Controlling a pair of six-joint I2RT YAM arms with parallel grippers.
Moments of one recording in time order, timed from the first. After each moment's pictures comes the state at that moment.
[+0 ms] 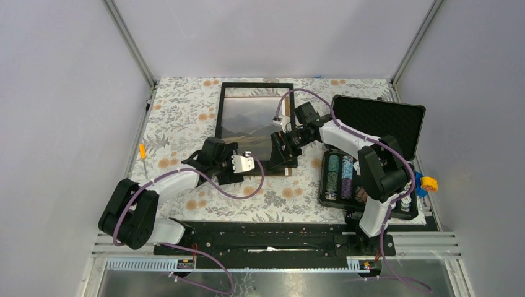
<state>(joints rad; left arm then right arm) -0.45 1.34 0.59 -0.11 0.22 0.99 0.50 1.84 1.28 -0.56 -0.82 0.05</state>
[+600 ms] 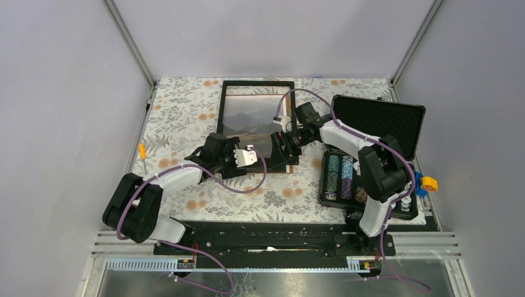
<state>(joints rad) -0.46 1.40 0.63 -0.03 0.20 0.94 0.50 1.83 1.28 -0.56 -0.82 0.05</state>
